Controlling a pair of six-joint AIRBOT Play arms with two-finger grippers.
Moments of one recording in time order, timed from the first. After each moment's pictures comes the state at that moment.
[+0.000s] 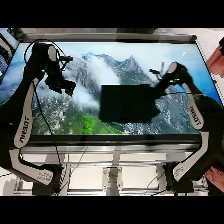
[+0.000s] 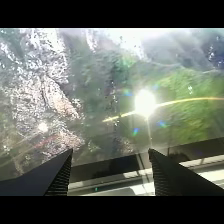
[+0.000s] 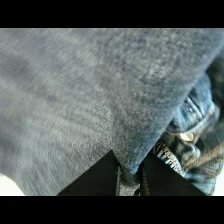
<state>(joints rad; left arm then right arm) -0.20 -1.65 1.79 1.60 -1.72 -1.47 -0.05 -1.87 1.65 -1.28 1.52 1.34</state>
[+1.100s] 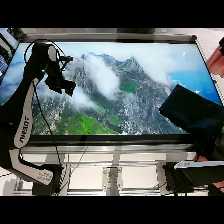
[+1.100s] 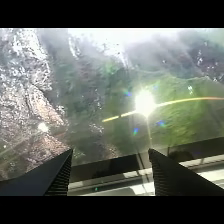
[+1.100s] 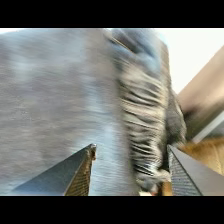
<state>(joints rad) -0.20 -1.65 1.79 1.60 -1.72 -1.47 -0.96 -1.60 1.66 -1.45 1.51 1.52</state>
